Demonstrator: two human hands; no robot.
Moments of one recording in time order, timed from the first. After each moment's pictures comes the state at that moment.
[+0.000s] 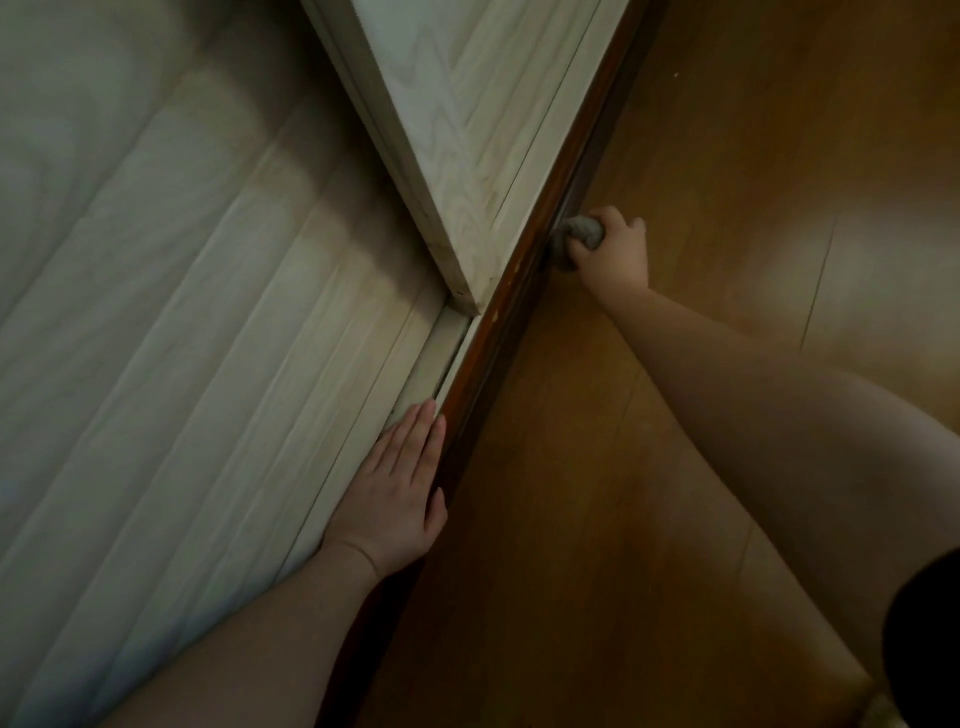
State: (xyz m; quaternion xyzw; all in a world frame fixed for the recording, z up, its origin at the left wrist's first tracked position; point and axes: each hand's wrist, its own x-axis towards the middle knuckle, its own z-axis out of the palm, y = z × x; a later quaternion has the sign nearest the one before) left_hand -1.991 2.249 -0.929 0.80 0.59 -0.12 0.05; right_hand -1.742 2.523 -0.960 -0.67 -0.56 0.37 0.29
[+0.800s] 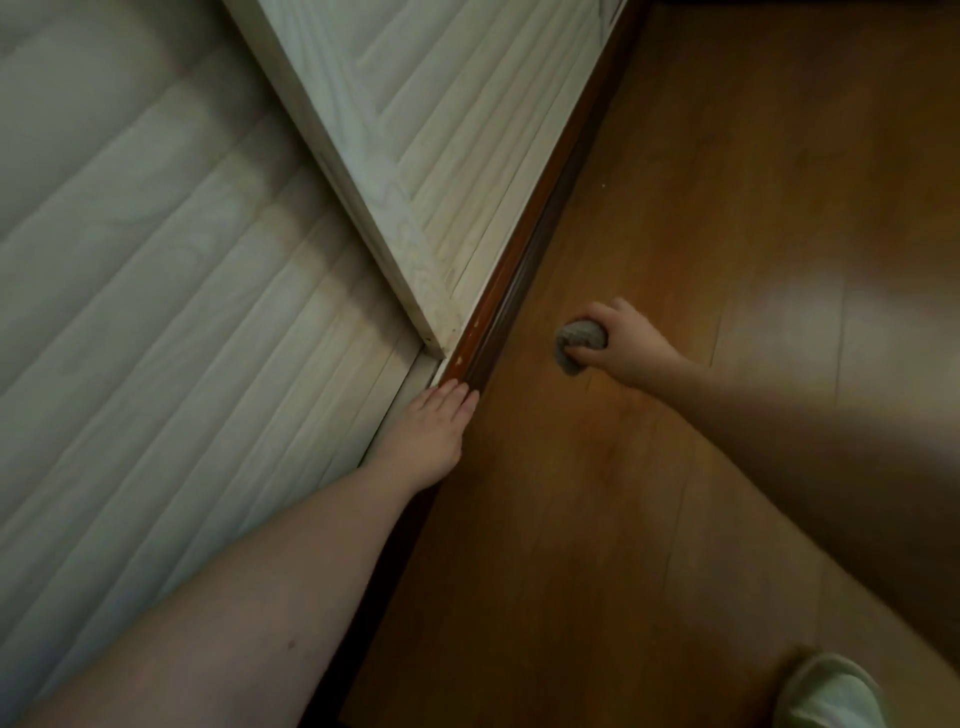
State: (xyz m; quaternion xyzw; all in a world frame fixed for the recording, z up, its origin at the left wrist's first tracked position) left_hand -1.915 2.325 -0.875 0.82 0.54 -0.19 0.01; right_hand -1.637 2.435 -0.874 -0.57 -0.73 0.34 0.16
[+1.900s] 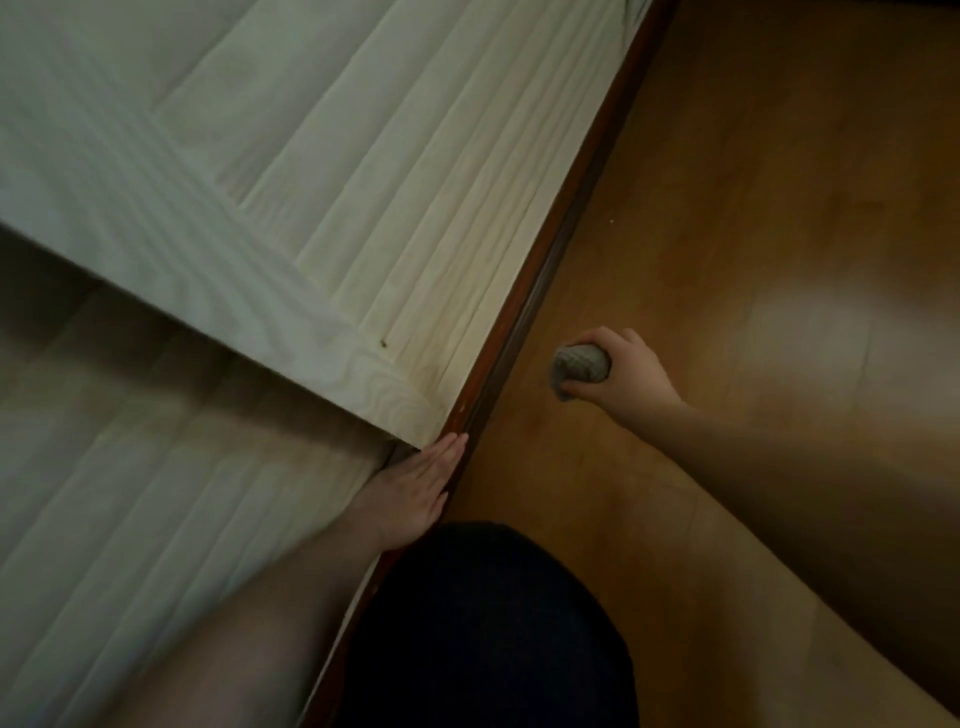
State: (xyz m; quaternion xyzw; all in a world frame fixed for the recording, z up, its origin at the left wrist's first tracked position) left_hand -1.949 2.409 -0.896 0.86 0.46 -0.19 0.06; right_hand -1.640 2.543 -0.839 -0.59 -0.69 0.38 0.19
